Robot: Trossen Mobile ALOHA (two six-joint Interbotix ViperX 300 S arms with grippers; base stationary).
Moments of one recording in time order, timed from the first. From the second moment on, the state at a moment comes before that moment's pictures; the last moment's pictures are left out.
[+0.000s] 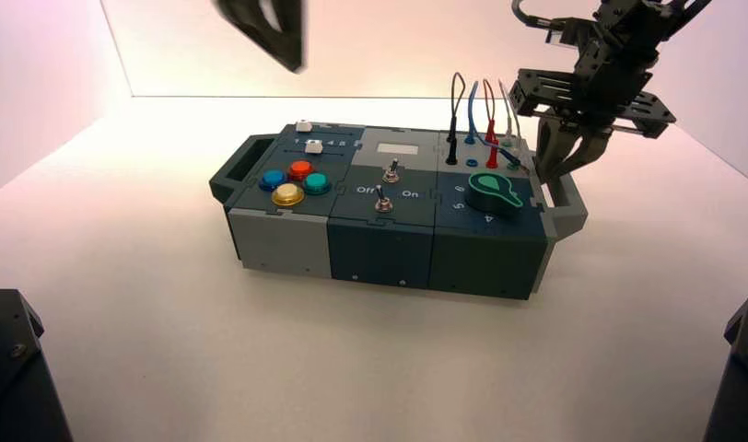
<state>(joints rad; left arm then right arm) -0.73 -0.25 0.66 -0.15 0.79 0.27 0.26 -0.01 0.92 0.25 0.44 0.04</state>
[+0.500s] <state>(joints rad) -0.82 -0.05 0.51 -0.15 0.71 0.46 0.26 -0.01 0.92 0.25 0.42 0.04</state>
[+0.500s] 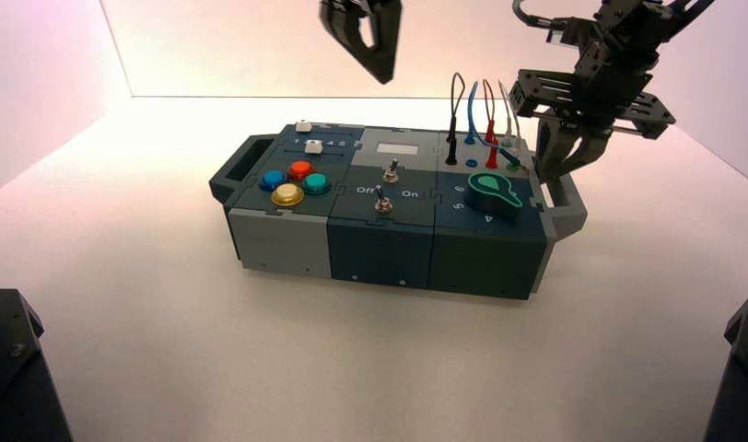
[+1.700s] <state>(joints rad) -0.92 0.22 0.39 -0.13 0.79 0.71 0.26 0.00 0.92 0.25 0.42 0.04</state>
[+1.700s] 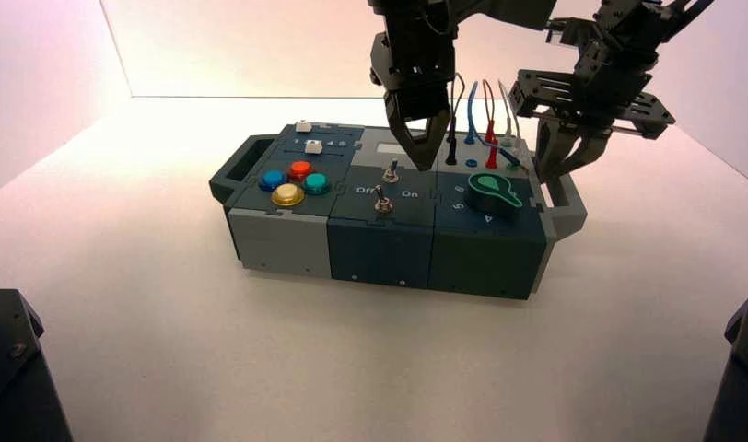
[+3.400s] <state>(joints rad) -0.86 0.25 0.41 -0.13 0.79 0.74 0.26 0.00 0.92 0.25 0.42 0.04</state>
